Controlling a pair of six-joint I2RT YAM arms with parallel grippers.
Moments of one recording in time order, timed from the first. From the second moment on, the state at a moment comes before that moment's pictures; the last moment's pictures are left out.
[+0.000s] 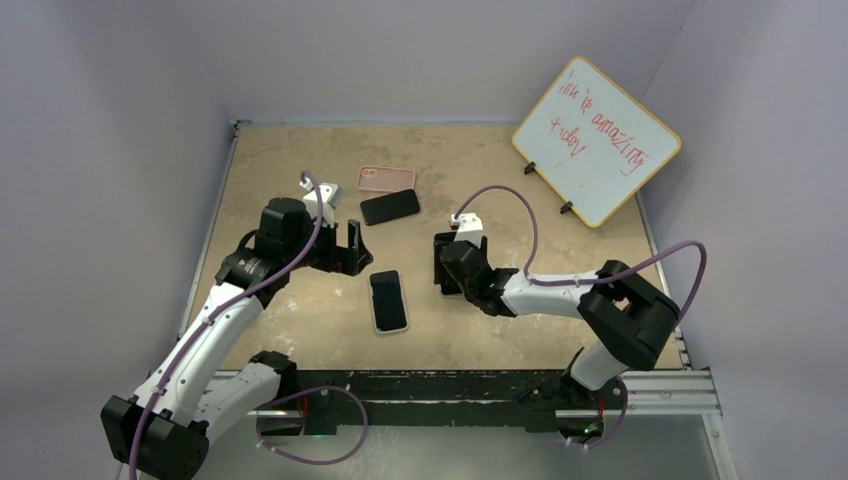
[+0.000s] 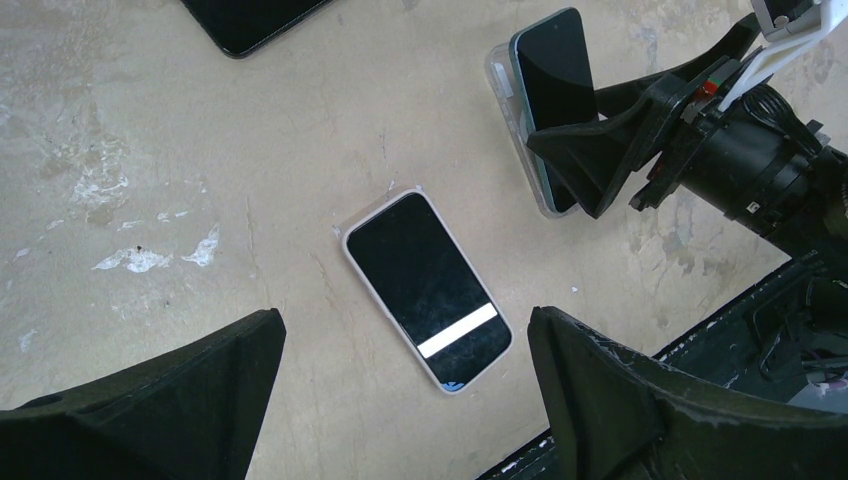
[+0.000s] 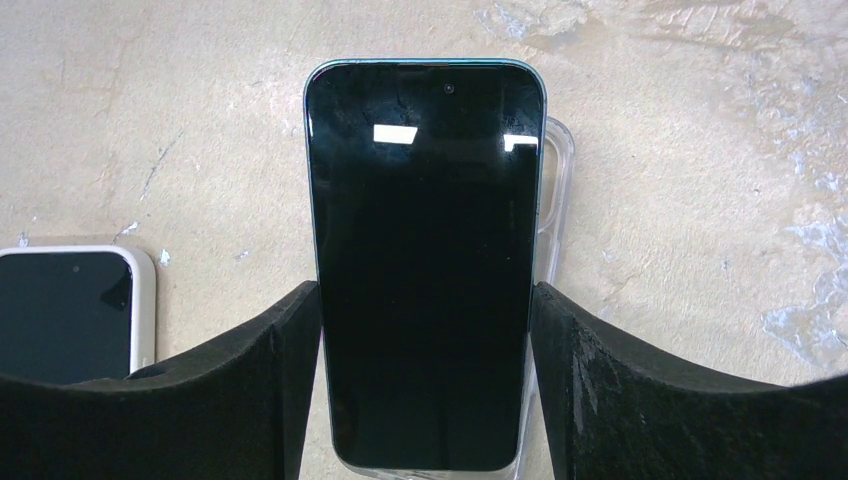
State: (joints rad) left arm -0.35 0.93 0.85 -0.59 0.25 -0.23; right arm 0.90 1.57 0.69 0.18 0.51 0.53
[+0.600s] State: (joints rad) left arm -0.35 0.93 0.85 -0.59 0.25 -0.23; right arm 0.92 1.58 0.69 0.09 0.59 0.67
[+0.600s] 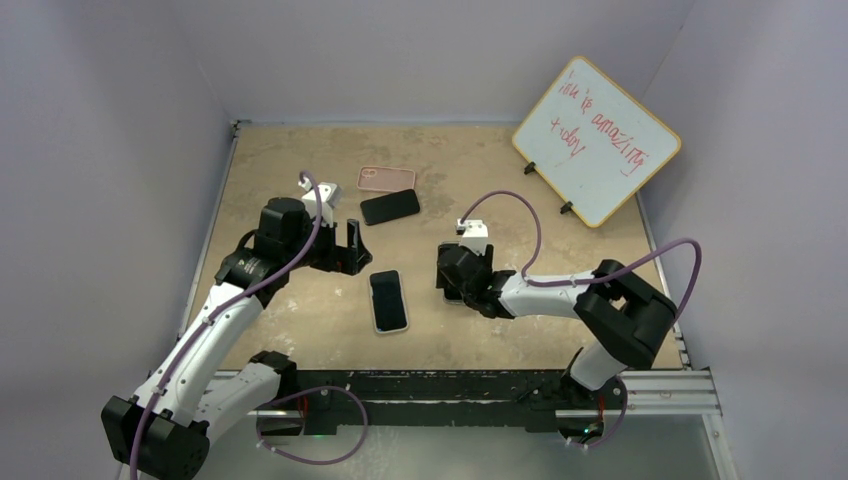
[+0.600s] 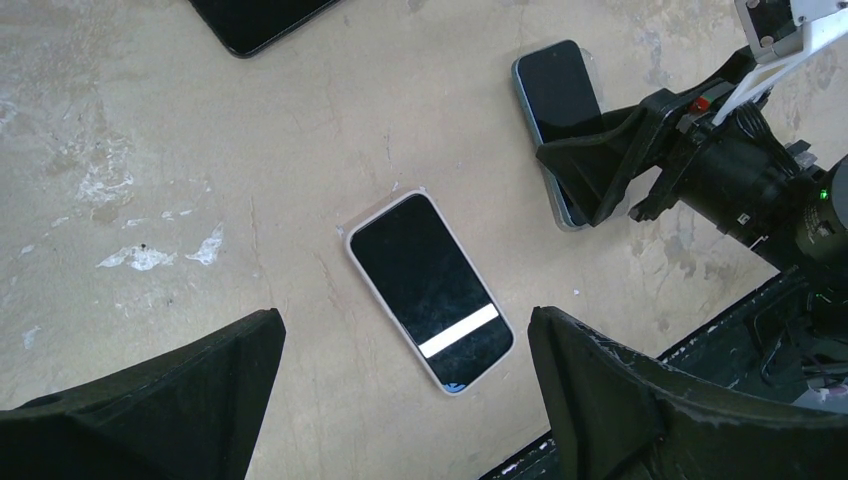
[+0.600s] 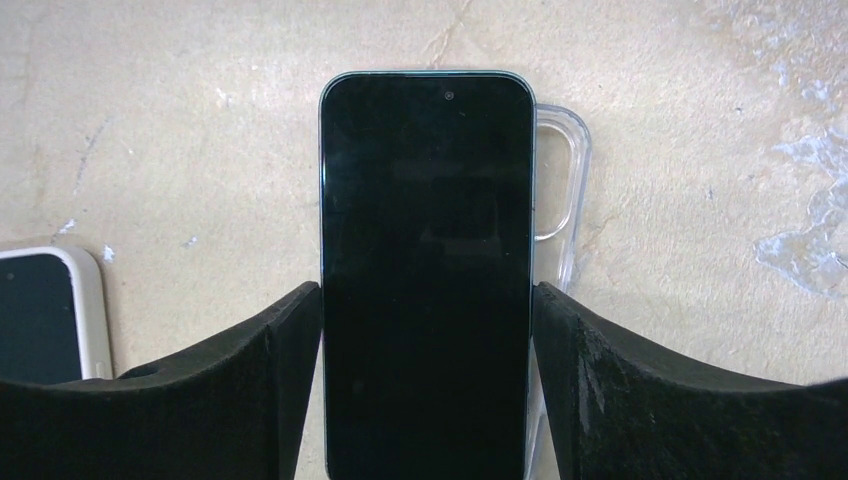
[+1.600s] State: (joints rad) left arm -0.36 1.14 0.85 -0.45 0.39 -0.32; right arm 0.62 1.37 0.61 -0.01 0.19 0.71
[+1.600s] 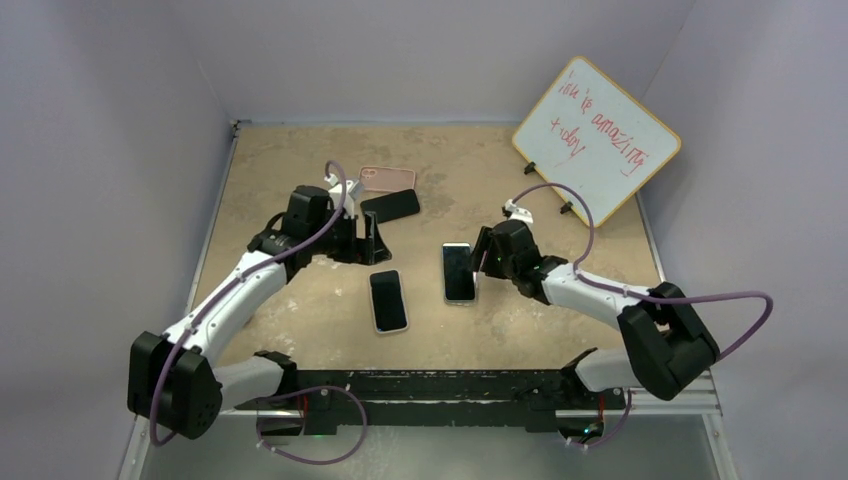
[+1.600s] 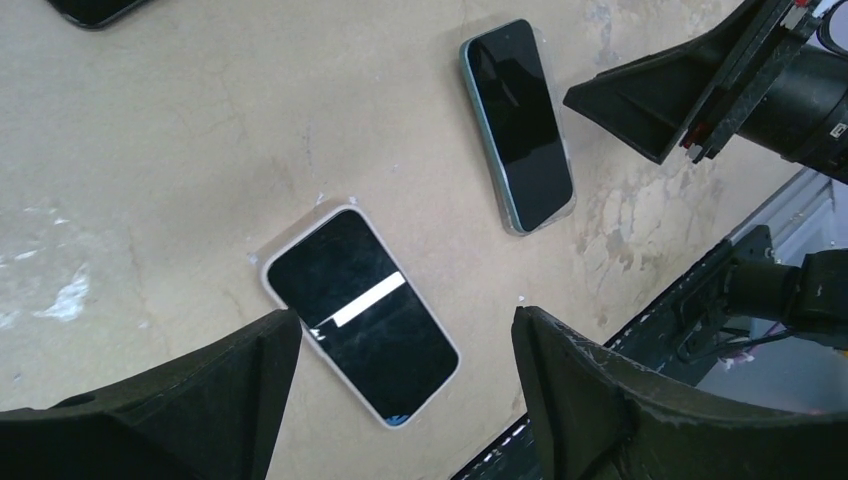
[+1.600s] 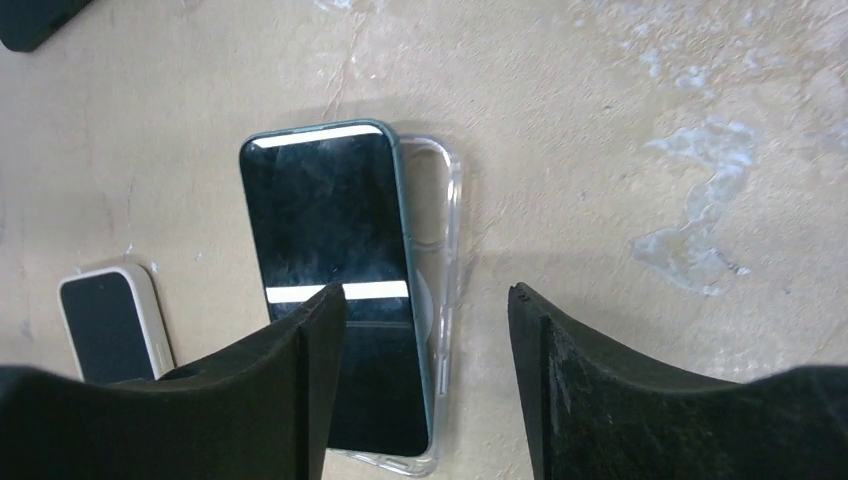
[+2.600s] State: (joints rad) left arm -0.48 1.55 0.86 -0.19 0.44 -0.49; right arm 0.49 1.56 0.65 0.16 -0.24 0.57
